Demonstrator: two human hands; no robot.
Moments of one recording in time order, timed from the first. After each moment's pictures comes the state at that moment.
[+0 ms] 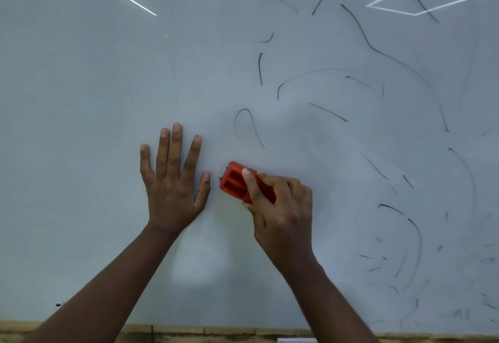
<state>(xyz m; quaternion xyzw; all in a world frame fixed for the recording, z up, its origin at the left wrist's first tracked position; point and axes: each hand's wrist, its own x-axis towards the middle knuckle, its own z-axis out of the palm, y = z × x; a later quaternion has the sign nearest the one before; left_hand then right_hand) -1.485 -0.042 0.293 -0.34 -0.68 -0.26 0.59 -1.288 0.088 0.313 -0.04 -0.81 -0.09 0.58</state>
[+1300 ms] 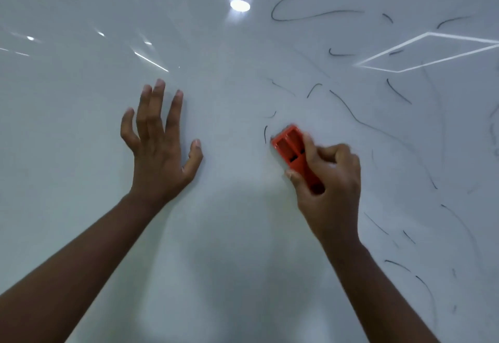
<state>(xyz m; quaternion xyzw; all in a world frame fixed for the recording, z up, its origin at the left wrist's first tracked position) -1.508 -0.078 0.460 -0.30 -0.65 -0.28 0.64 -1.278 0.122 0.450 -0.05 -0.75 0.01 0.66</state>
